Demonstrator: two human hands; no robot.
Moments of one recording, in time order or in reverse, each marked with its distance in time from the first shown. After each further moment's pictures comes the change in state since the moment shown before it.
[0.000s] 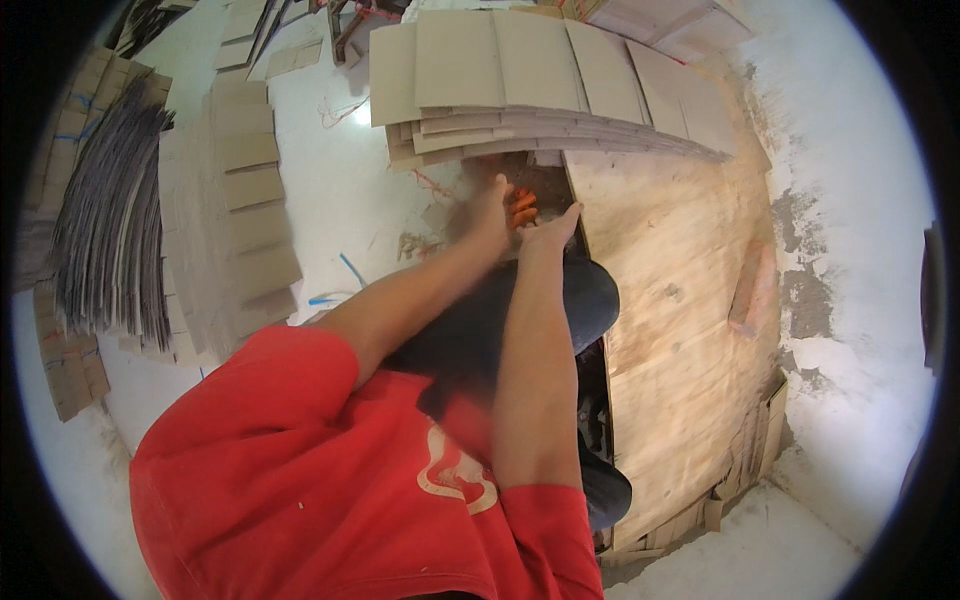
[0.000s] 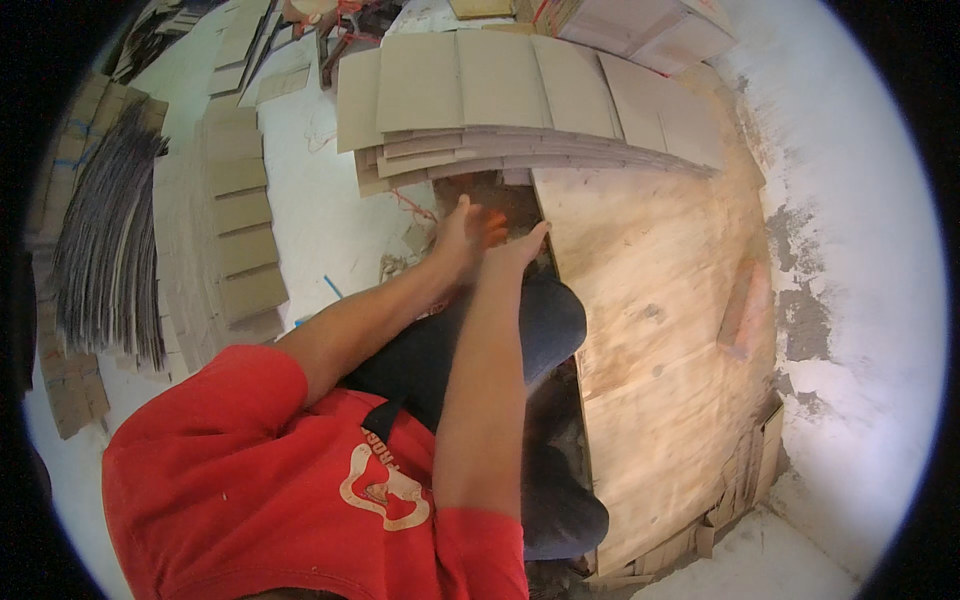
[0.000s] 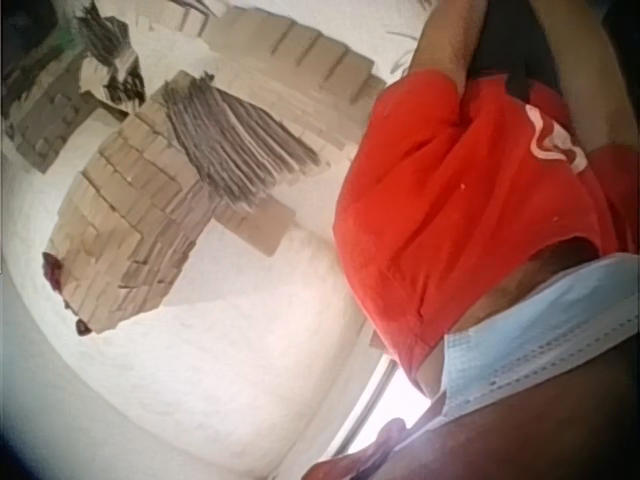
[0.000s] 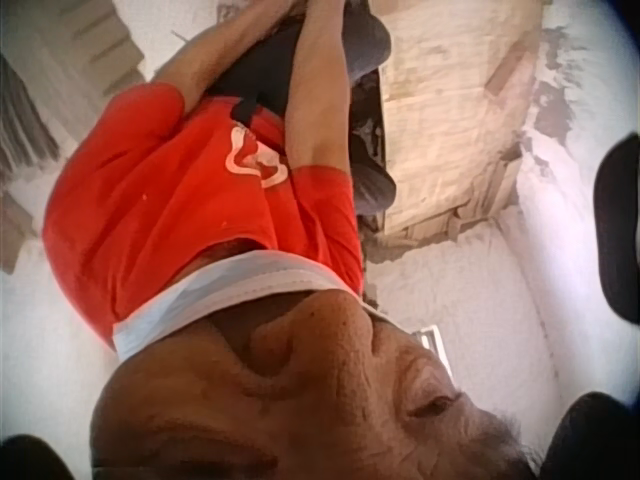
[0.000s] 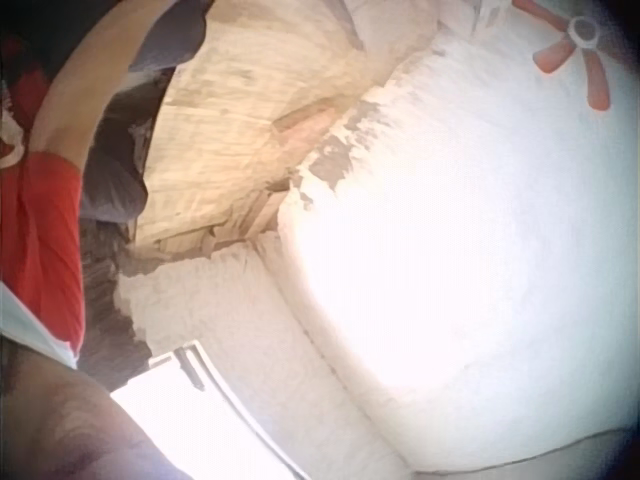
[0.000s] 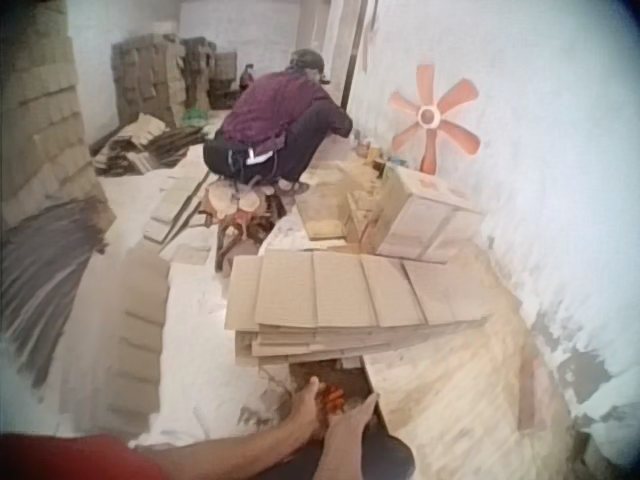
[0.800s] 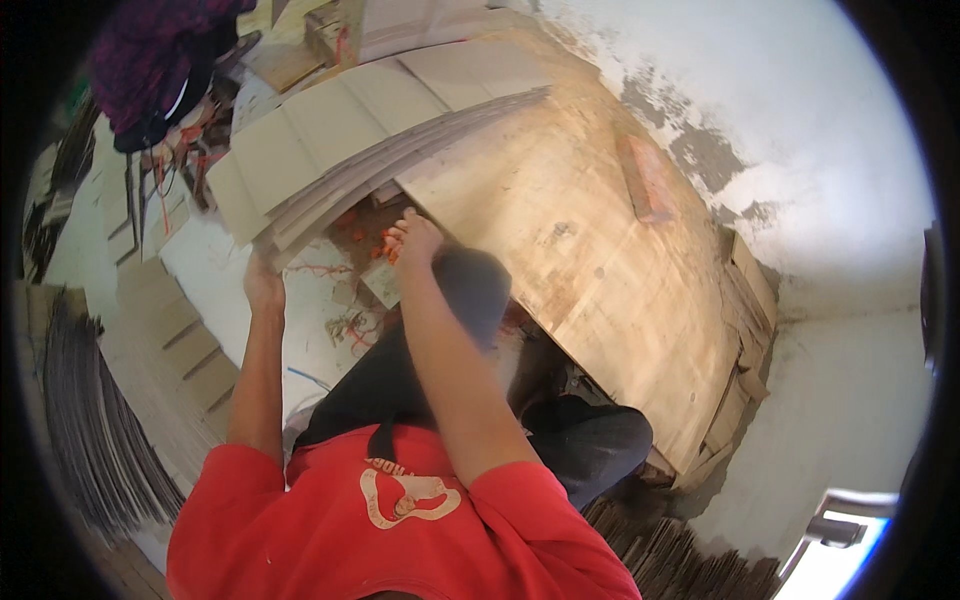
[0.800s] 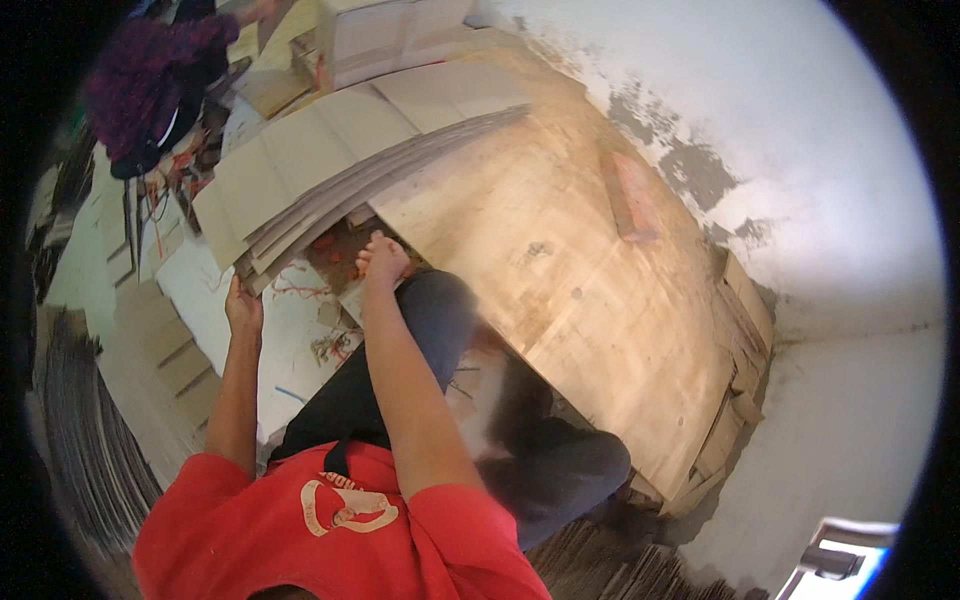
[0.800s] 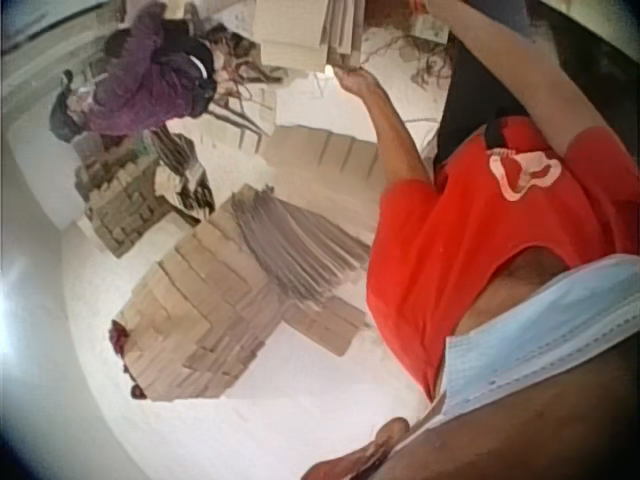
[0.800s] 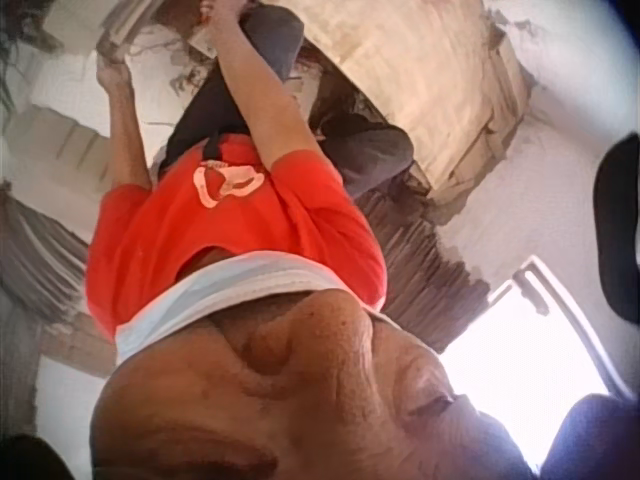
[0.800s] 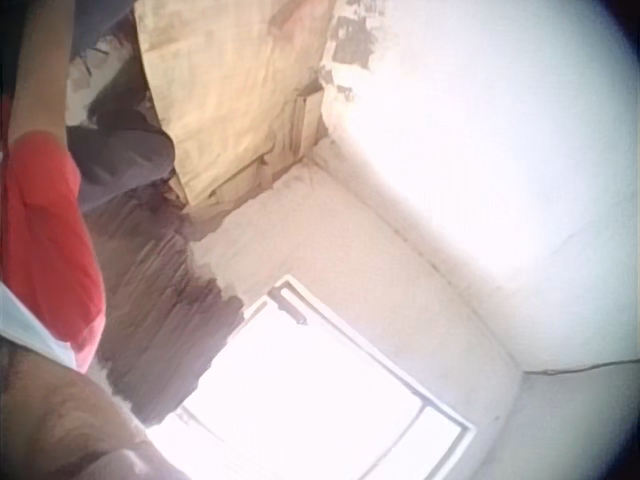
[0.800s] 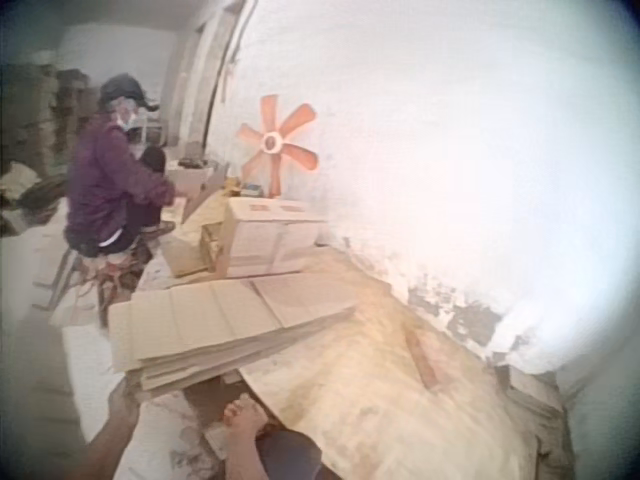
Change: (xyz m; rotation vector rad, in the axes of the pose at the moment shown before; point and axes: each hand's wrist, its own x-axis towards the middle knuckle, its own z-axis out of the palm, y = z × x) left_hand 0.014 0.186 -0.112 0.179 -0.337 0.471; right_hand -0.040 -0.004 0.030 -0.045 0.068 -0.184
